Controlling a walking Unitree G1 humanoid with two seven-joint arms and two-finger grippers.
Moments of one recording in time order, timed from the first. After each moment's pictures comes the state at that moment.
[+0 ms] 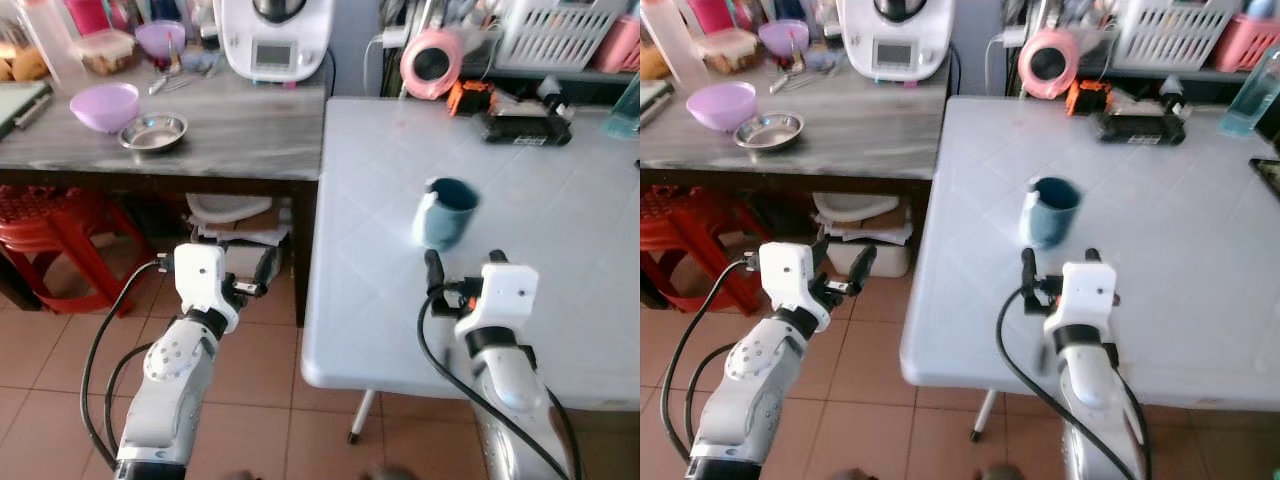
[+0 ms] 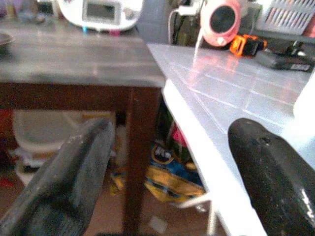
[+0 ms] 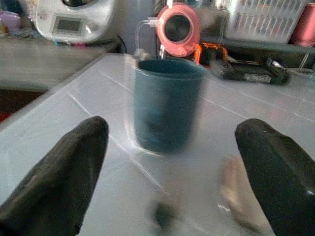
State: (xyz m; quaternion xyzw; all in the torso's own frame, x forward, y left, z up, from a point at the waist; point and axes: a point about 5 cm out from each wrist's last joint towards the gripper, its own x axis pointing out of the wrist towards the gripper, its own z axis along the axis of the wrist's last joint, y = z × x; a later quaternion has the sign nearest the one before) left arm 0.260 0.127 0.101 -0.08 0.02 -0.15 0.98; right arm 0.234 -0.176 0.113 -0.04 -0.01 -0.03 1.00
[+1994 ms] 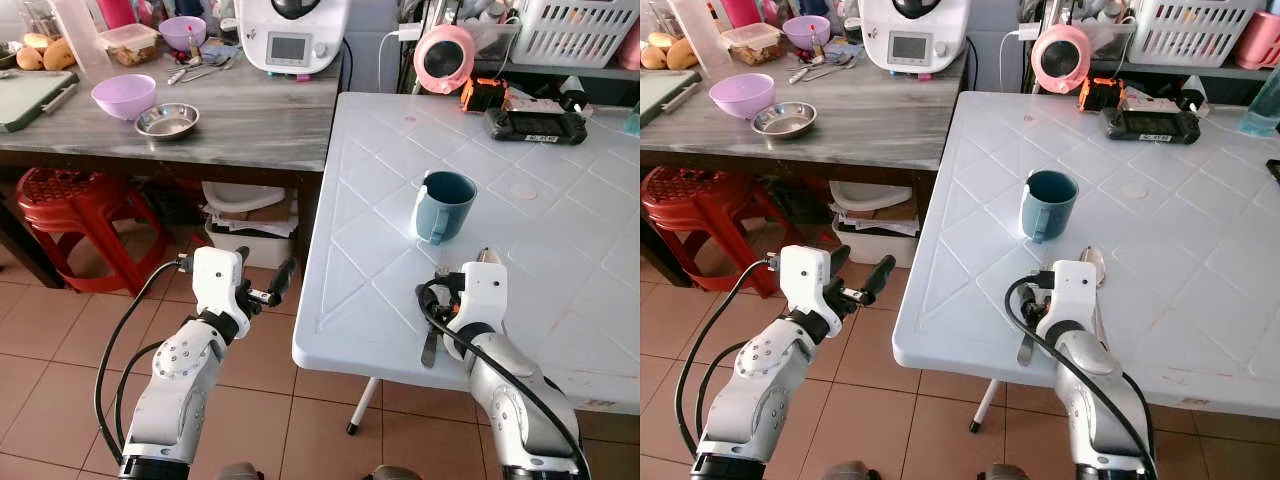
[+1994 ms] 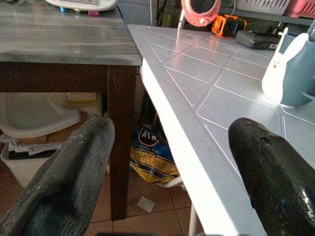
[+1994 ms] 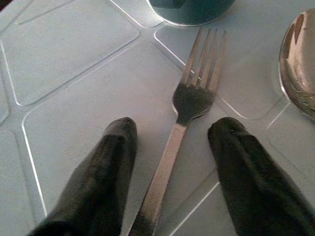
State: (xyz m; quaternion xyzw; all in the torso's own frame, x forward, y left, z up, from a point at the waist) left arm 0.260 0.125 0.096 -0.06 0.05 -0.21 0.98; right arm 0.246 -0.172 0.086 0.04 0.24 0.00 0.97
